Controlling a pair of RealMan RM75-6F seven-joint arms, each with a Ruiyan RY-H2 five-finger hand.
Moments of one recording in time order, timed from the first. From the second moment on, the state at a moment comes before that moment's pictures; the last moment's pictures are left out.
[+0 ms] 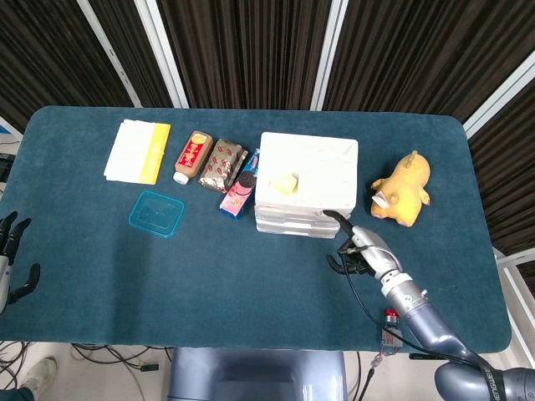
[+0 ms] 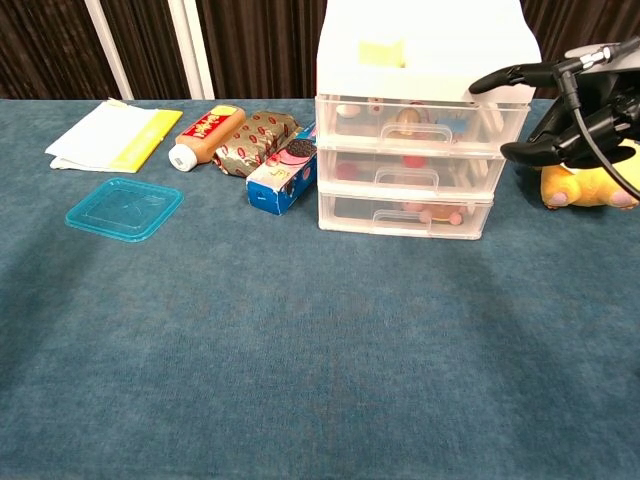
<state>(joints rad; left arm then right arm) -0.10 -1.02 -0.08 -1.77 1.41 1.48 0.15 0.68 -1.11 0.15 -1.98 -1.01 0.94 0.27</state>
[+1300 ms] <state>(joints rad) -0.10 -1.03 -0.08 -1.77 1.40 1.48 0.15 0.76 -1.06 0.19 -2.01 -0.79 0.83 0.05</state>
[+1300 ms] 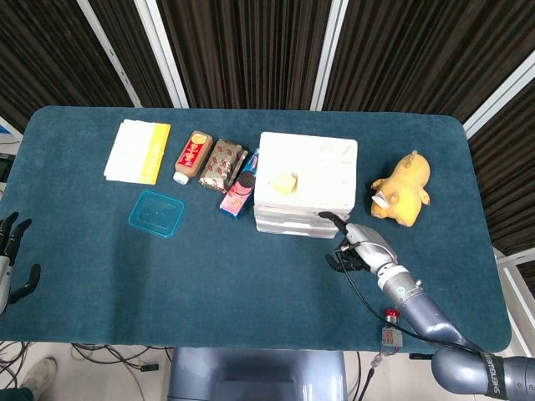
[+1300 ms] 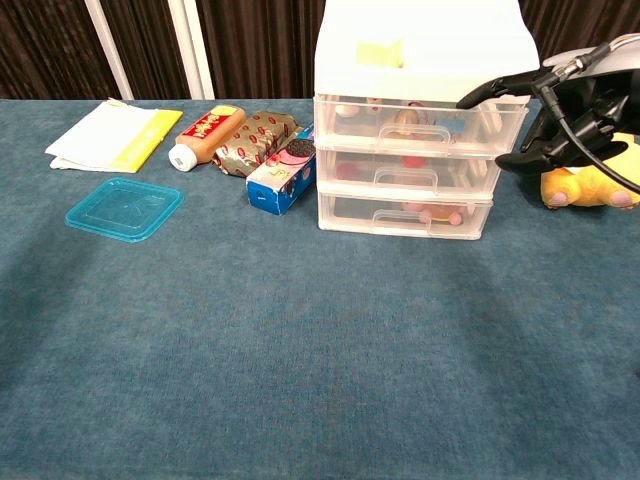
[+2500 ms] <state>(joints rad) -0.10 -1.03 -0.08 -1.76 1.40 1.48 0.15 0.85 -0.92 0.23 -2.05 -0.72 0.56 0.14</state>
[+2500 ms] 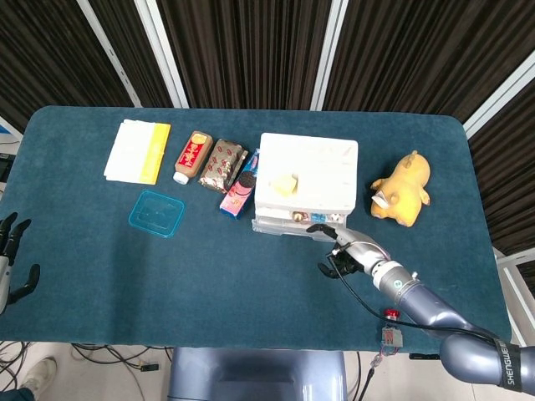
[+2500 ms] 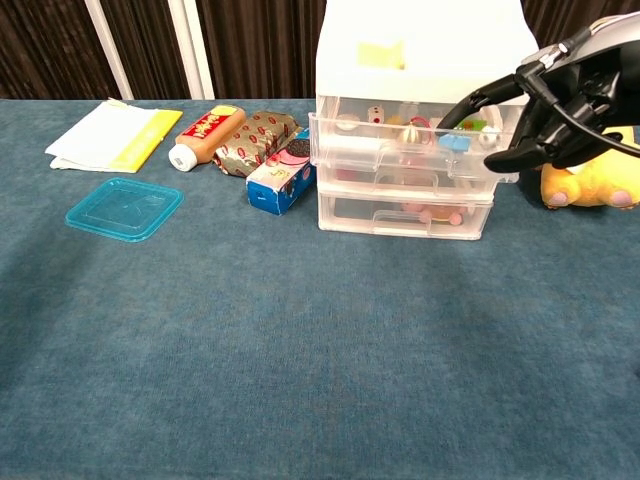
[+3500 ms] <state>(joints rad) -0.10 -1.03 -0.08 -1.77 1.40 1.48 0.15 1.03 -0.93 0.17 -2.05 -0.57 0.57 0.07</state>
